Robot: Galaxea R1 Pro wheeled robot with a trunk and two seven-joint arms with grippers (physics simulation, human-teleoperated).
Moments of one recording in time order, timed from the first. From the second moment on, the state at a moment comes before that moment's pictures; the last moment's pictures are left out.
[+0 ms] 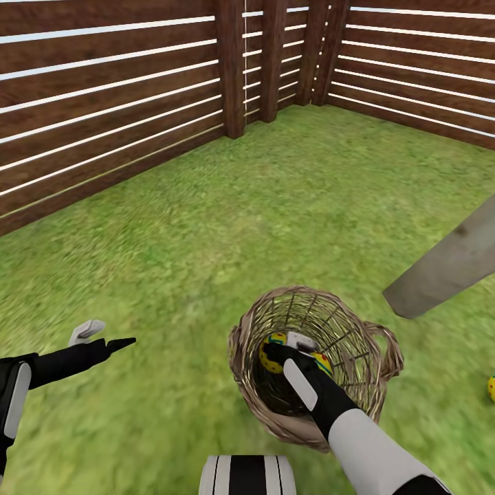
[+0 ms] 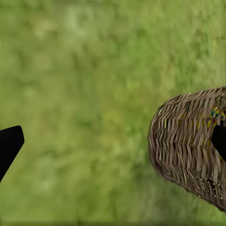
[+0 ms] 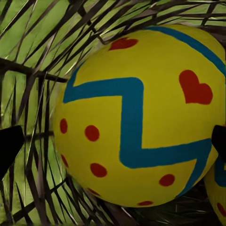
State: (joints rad) left arm -0.45 0.26 0.45 -1.36 0.07 1.03 -0.86; right arm -0.72 0.14 0.32 -0.66 -0.62 0.28 -0.34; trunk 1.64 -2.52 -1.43
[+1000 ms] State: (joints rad) left arm -0.45 0.26 0.45 -1.37 0.07 1.03 -0.86; right arm -0.72 0.15 0.32 -0.65 -0.57 0.26 -0.32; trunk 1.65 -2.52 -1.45
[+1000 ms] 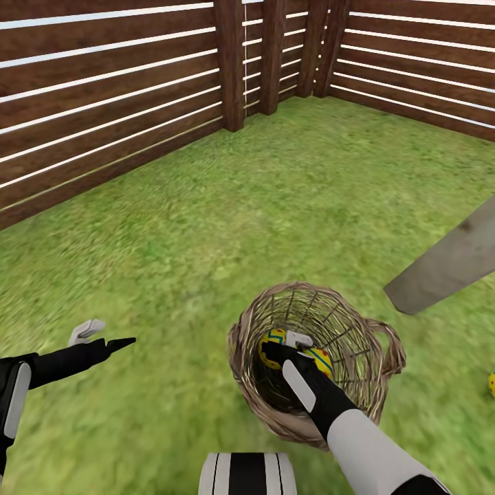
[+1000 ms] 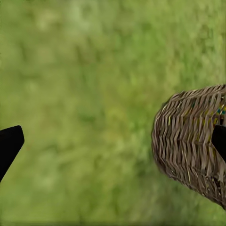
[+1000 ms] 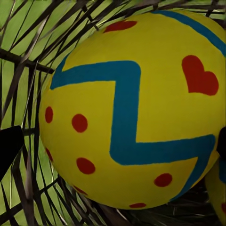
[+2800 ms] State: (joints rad) left arm -0.45 0.27 0.45 -1.37 0.06 1.03 -0.95; right arm -0.72 0.15 0.31 -0.63 -0.57 0.27 -0.33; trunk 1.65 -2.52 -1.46
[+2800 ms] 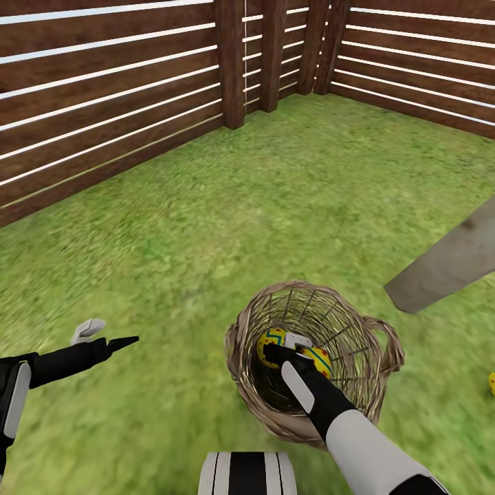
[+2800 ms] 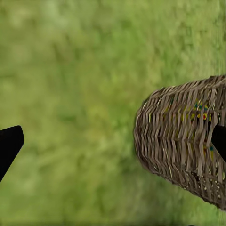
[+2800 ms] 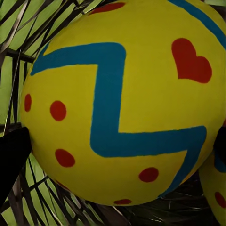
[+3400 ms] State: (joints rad) left arm -0.45 0.27 0.44 -1.37 0.06 1.03 -0.95; right arm -0.72 0.15 0.31 -0.63 -0.57 0.27 -0.33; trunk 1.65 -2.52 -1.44
